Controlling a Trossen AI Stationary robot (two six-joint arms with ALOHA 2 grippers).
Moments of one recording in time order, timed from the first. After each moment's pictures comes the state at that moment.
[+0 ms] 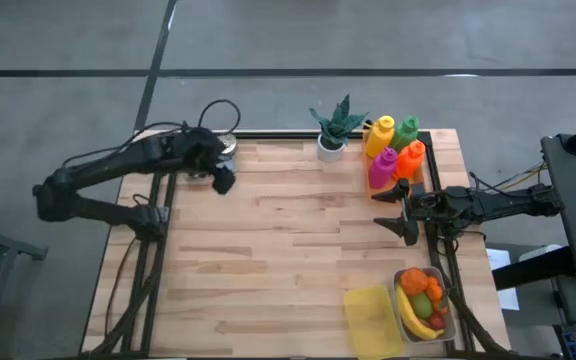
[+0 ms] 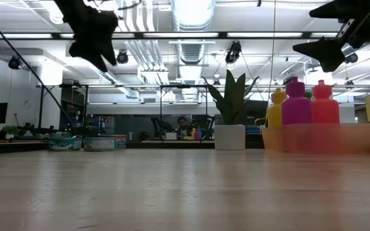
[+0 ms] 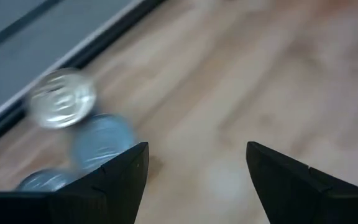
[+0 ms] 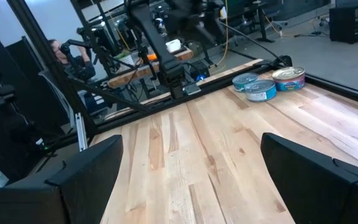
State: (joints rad) left arm 0.40 1.12 1.07 -0.91 -0.16 -0.31; right arm 0.16 0.26 0.23 -0.02 0.22 0.39
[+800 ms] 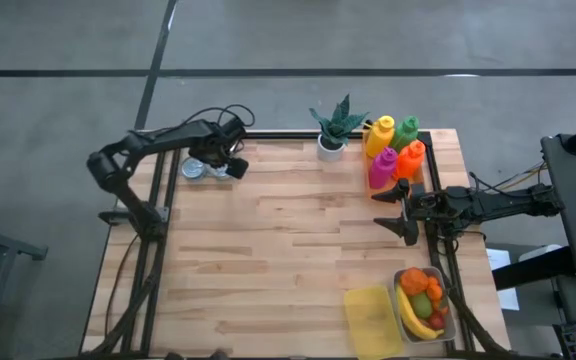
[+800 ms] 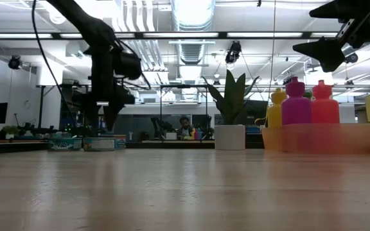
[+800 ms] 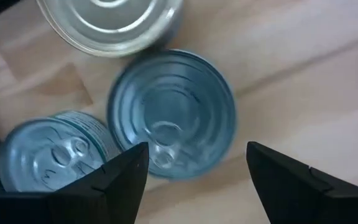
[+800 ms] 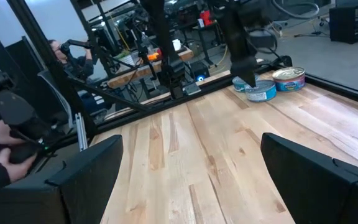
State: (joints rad) left arm 0.71 1.65 1.09 -0.91 -0.15 -0.42; right arm 0.16 0.26 0.23 -0.02 0.22 0.39
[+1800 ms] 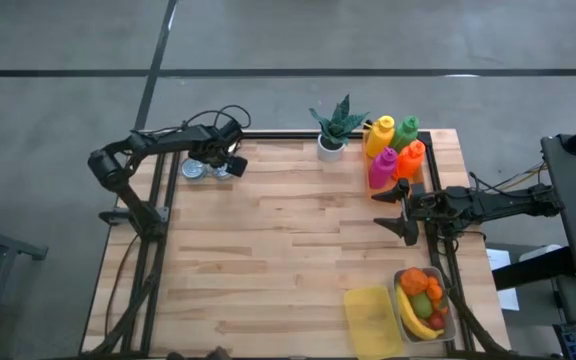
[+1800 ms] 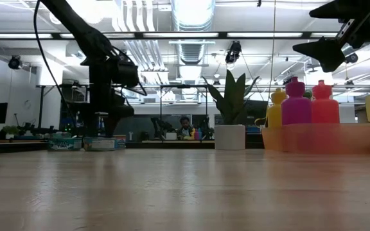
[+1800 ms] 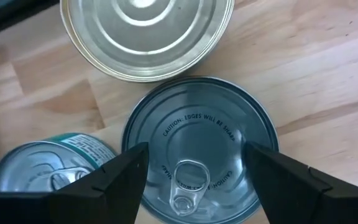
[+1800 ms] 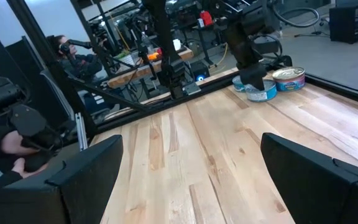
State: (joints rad) left arm 0.73 1.69 0.98 -0.72 -0.22 -0.46; right arm 0.16 0.26 0.23 -0.02 0.22 0.39
